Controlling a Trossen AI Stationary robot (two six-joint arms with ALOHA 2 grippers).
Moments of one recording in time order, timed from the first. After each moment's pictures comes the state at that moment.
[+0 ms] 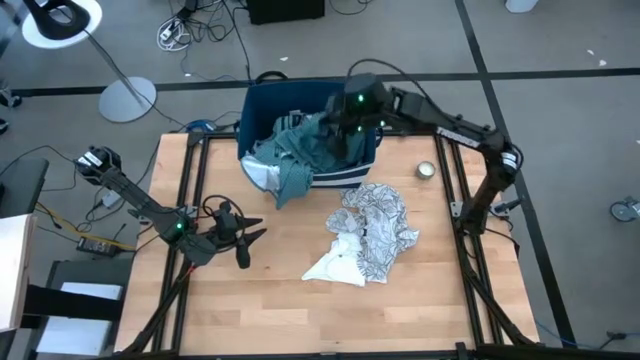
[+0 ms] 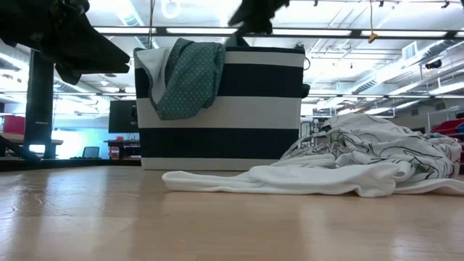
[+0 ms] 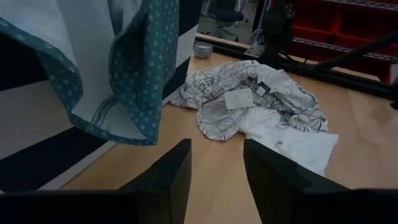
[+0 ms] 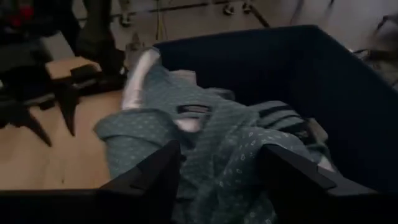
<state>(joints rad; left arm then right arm) -0.65 0.92 0.36 0.09 -1.00 -0.58 -0.37 1.71 1.87 -0.69 -0.11 -0.06</state>
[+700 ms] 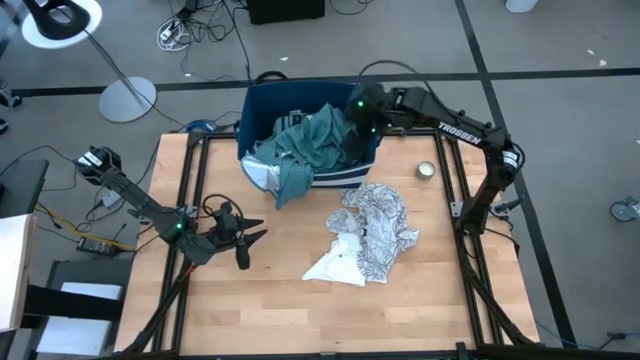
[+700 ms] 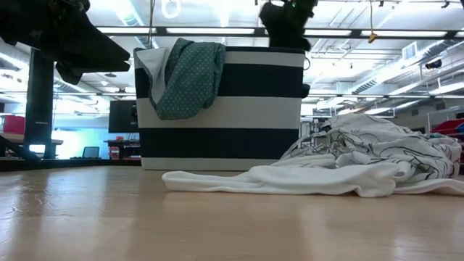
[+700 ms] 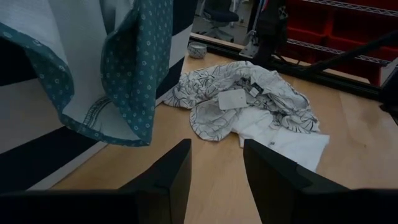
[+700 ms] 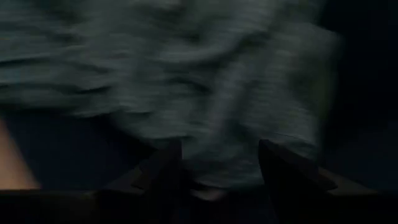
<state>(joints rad) -0.65 0.92 0.36 0.11 -0.98 -0.58 -0.42 1.71 1.87 -1.14 0.10 0.19</state>
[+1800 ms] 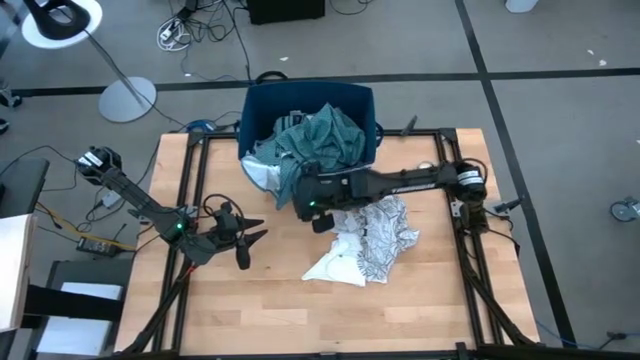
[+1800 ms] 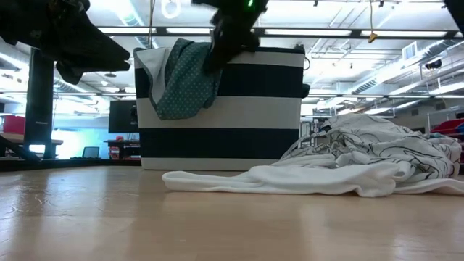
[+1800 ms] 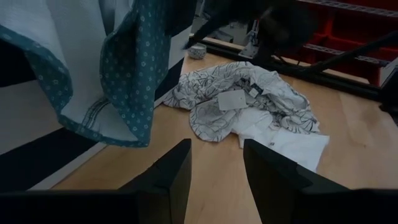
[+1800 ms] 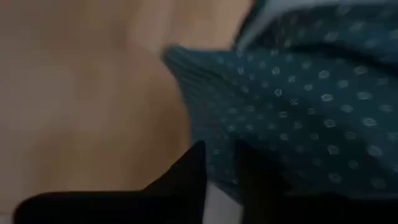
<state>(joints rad) -0.65 0.92 0.36 0.11 -0.98 -0.58 0.05 1.98 1.82 -0.73 0.41 -0.46</state>
